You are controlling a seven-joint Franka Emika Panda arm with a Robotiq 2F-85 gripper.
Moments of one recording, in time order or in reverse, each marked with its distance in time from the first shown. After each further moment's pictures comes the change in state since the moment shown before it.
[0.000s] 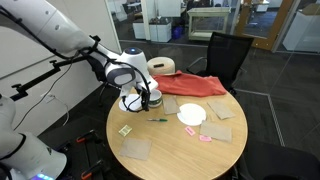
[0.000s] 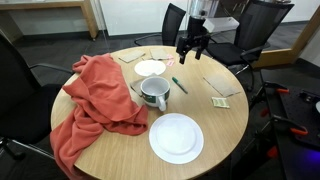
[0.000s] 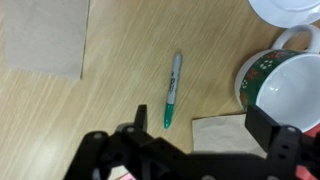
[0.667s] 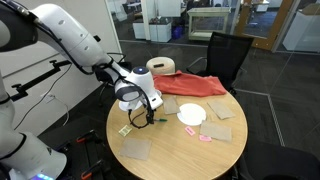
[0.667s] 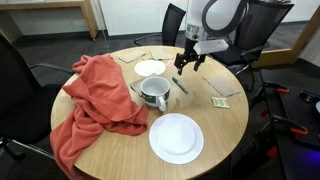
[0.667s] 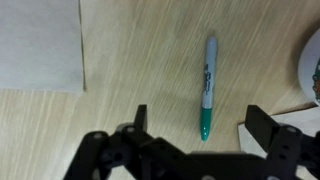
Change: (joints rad) arm 0.028 0.213 -0.070 0.045 0.025 0.169 0.084
